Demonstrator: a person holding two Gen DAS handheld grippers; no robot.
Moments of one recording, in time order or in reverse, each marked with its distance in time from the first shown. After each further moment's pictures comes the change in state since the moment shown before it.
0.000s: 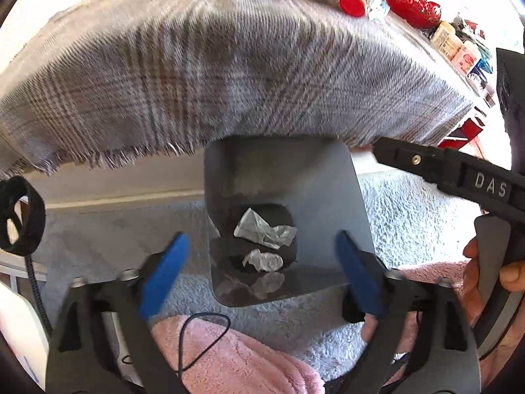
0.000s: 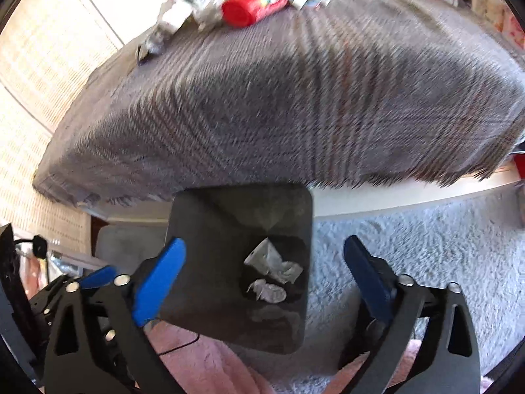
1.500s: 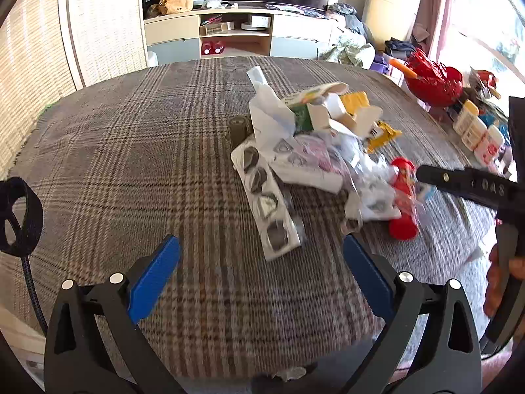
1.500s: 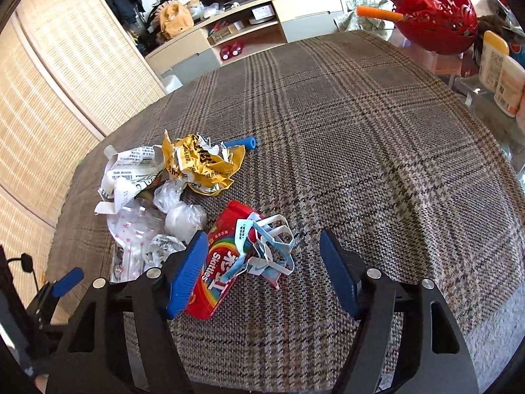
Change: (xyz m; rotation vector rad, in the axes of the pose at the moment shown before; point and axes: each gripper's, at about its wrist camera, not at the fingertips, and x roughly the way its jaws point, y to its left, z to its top) left arm -0.008 0.011 0.204 0.043 -0.231 0.063; right arm 0.000 -0.035 0.186 0.106 -0.139 0.033
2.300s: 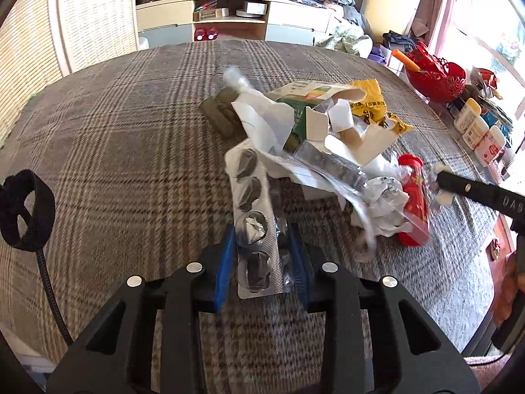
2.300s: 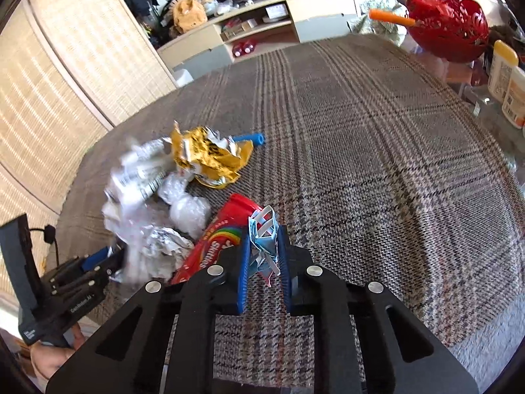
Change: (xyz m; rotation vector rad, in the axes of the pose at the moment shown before) left arm 0.021 0.006 -0.007 -0.009 0.055 -0.039; right arm -0.016 0.000 -0.003 -0.062 -0.018 0.026
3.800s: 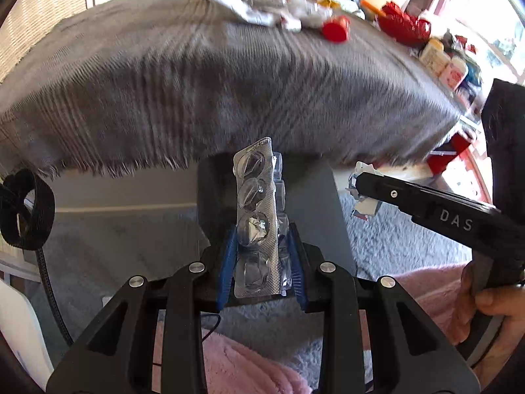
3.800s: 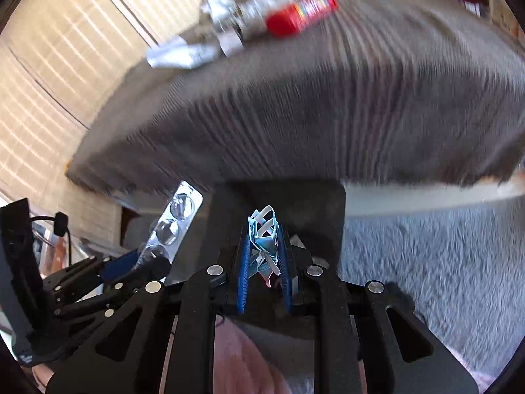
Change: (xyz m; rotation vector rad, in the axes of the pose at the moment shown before) left arm -0.065 -0.040 -0.209 -0.054 0.120 -0.044; right arm -0.018 0.033 -0.207 -0.066 0.215 0.111
